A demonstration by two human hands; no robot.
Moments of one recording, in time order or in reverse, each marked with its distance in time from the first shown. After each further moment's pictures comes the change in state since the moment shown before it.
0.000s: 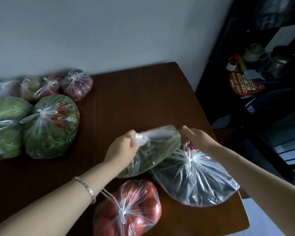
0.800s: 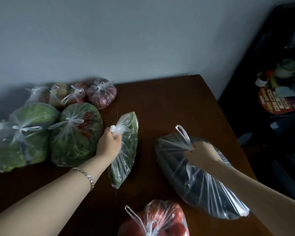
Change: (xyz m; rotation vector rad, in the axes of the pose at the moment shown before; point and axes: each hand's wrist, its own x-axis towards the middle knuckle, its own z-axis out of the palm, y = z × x) left_hand 0.061 -0.104 -0.055 -0.235 0.231 -0.380; right_hand 0.036 -0.047 0.059 -0.392 0.137 0.063
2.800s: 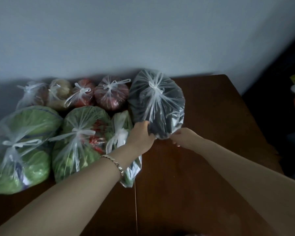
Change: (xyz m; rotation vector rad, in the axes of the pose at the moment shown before) left_hand 0.122 0.006 0.016 0.098 -0.396 0.204; right_hand 0.127 -0.150 0.048 0.000 -0.205 -0.056
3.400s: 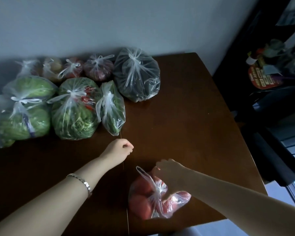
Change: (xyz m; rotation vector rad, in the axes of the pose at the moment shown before) left_hand -0.201 -0.042 0.059 -0.062 -0.130 -0.108; right_hand -0.209 0.114 0.130 -1.003 -0.298 -0.564
